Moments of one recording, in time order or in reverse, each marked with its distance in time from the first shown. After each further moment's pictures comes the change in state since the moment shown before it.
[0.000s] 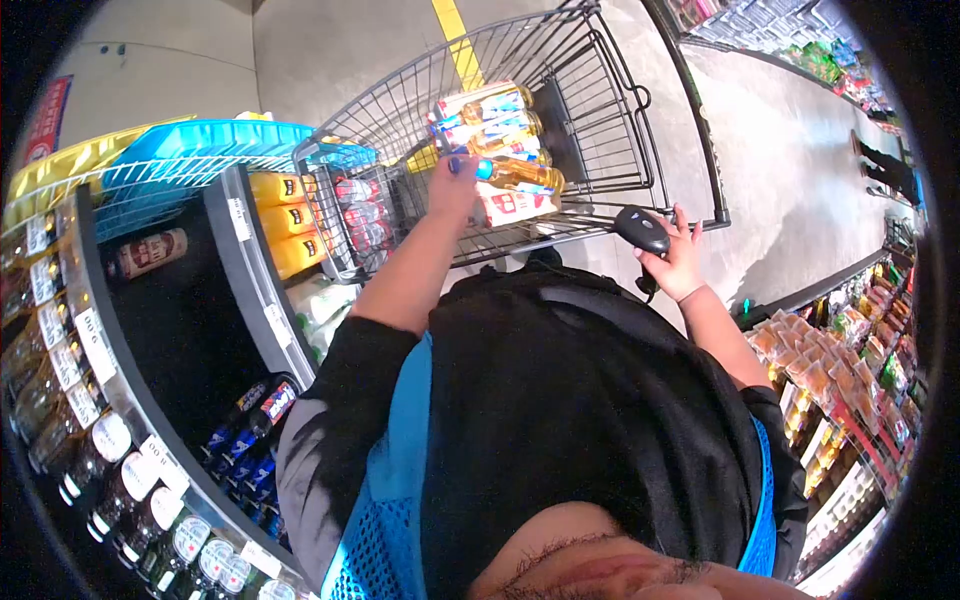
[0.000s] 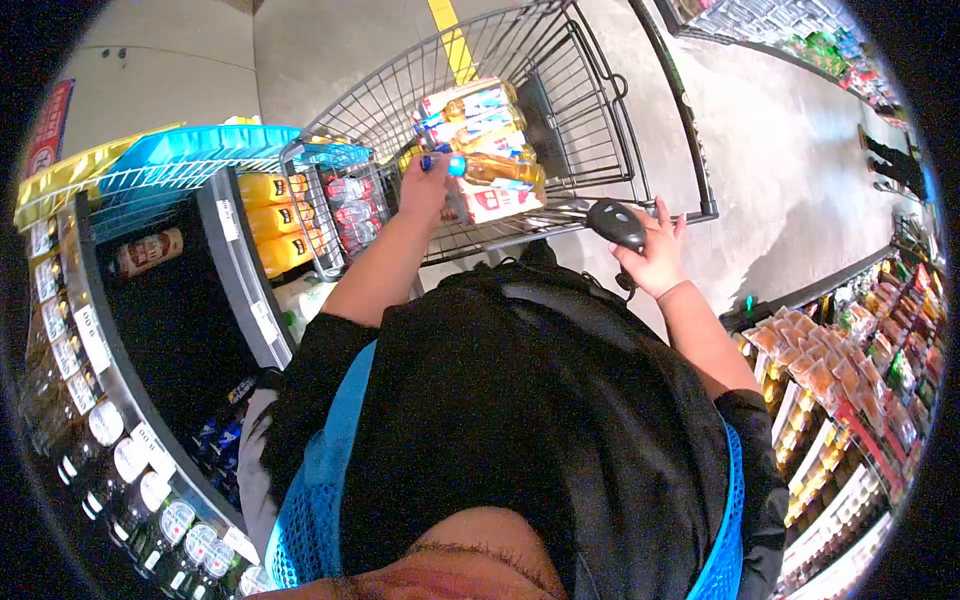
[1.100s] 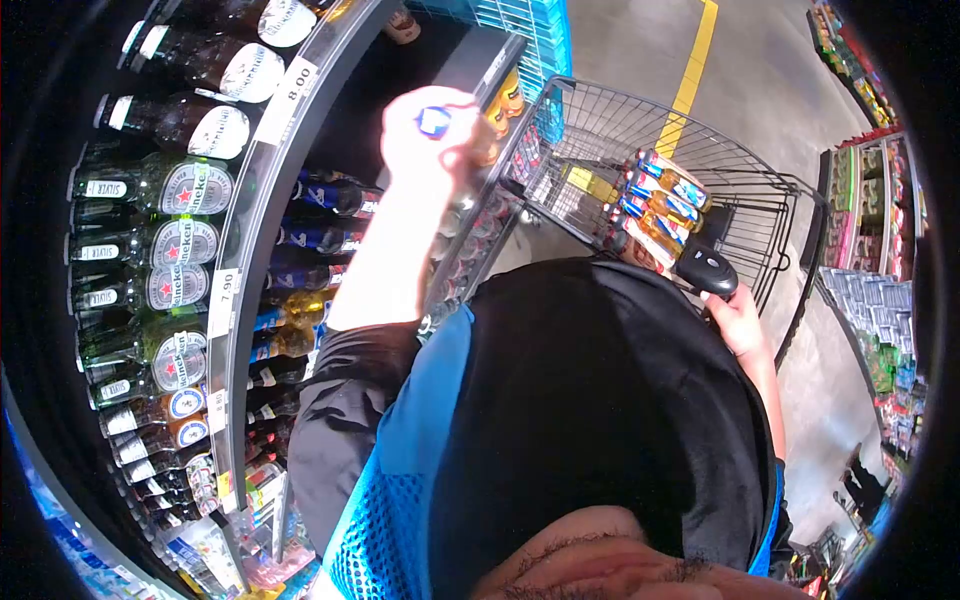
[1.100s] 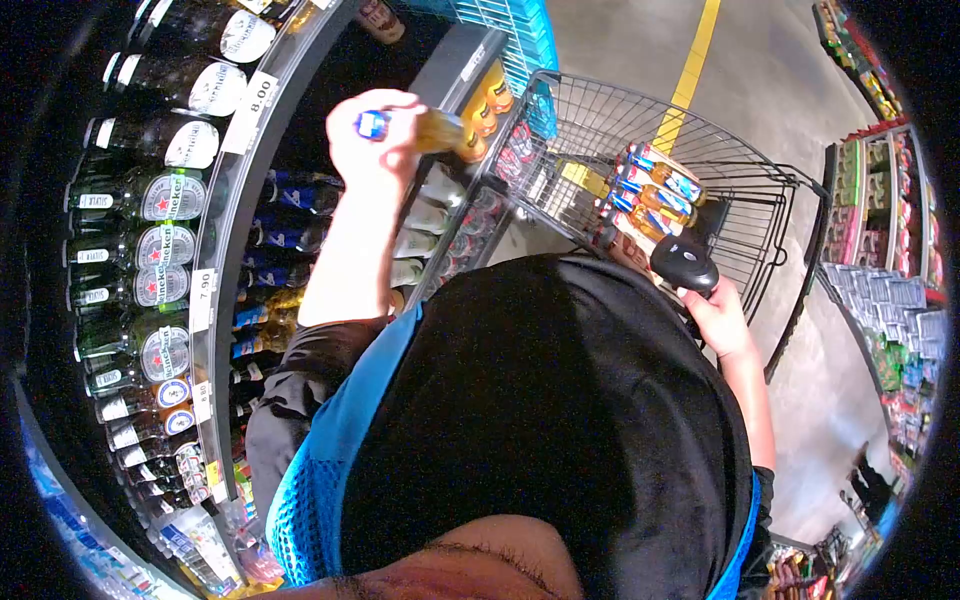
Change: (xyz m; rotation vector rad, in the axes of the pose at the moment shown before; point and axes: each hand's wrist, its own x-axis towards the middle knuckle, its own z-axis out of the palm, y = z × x) left_hand -0.319 0.186 -0.238 0.173 0.900 0.908; right_hand 0.013 -0.193 -0.053 0.674 -0.581 -0.416
